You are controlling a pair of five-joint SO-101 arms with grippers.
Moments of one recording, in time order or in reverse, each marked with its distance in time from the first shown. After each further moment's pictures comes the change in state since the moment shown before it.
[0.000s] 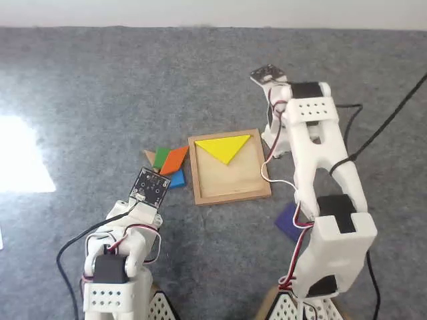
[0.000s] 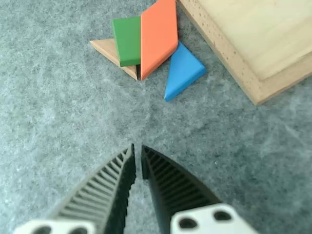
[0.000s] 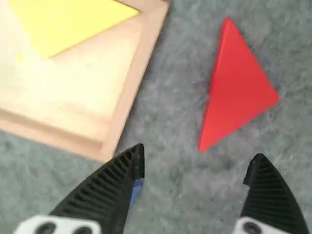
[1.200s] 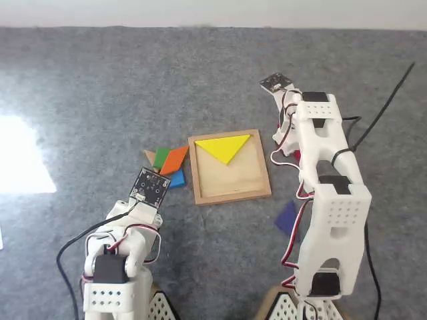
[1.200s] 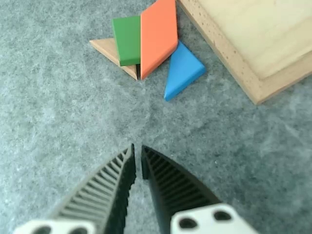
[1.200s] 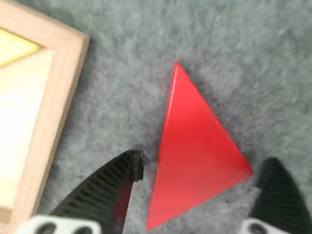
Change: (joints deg) left arm 0.0 0.0 0.0 0.0 0.0; right arm 6.8 21.3 -7.6 -14.1 9.7
